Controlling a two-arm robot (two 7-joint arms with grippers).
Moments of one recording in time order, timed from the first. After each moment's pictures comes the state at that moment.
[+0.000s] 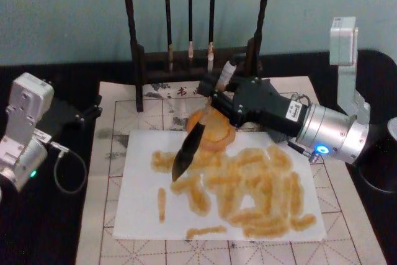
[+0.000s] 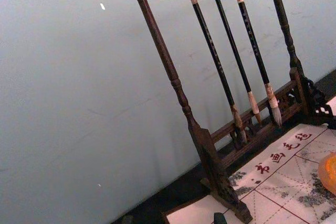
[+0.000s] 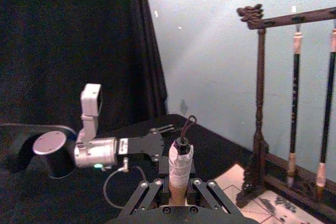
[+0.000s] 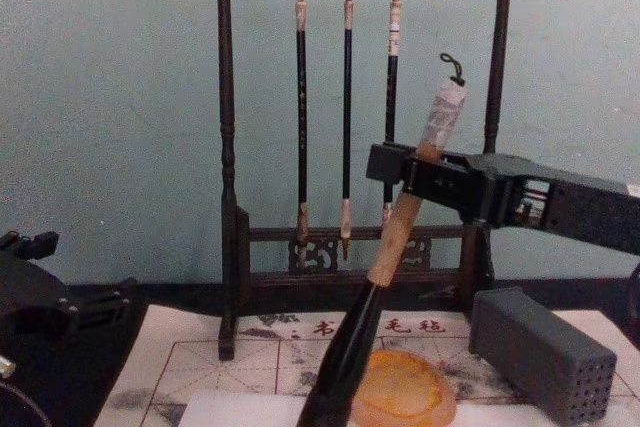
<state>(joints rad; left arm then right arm) -0.20 0.60 0.45 -1.41 -0.25 -0.12 0.03 0.34 0.52 -0.54 -1.54 0.76 0.01 0.69</state>
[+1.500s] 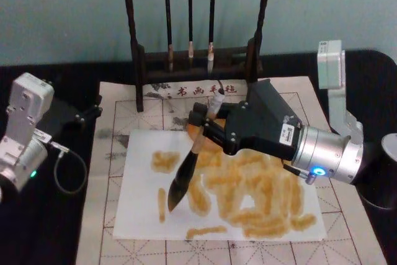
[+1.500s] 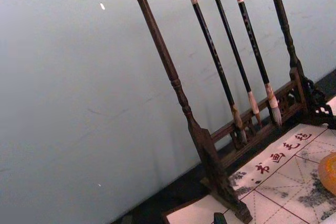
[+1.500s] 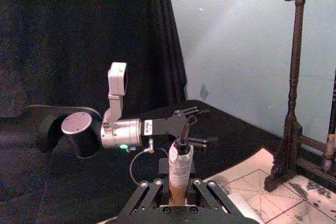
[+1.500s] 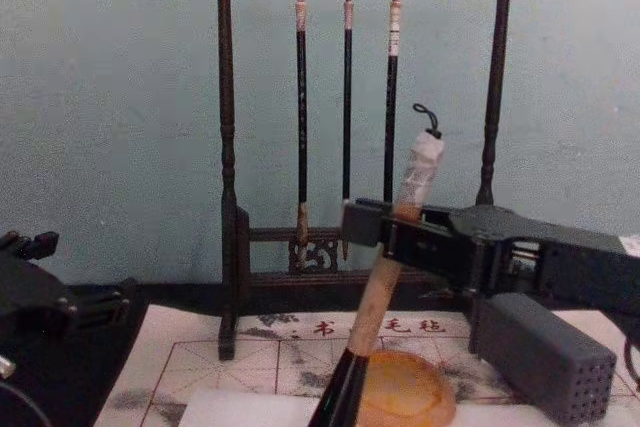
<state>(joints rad) -0.20 0.60 0.45 -1.41 -0.25 -0.12 0.03 0.31 0.56 -0.59 -1.57 0.77 0.02 0.71</state>
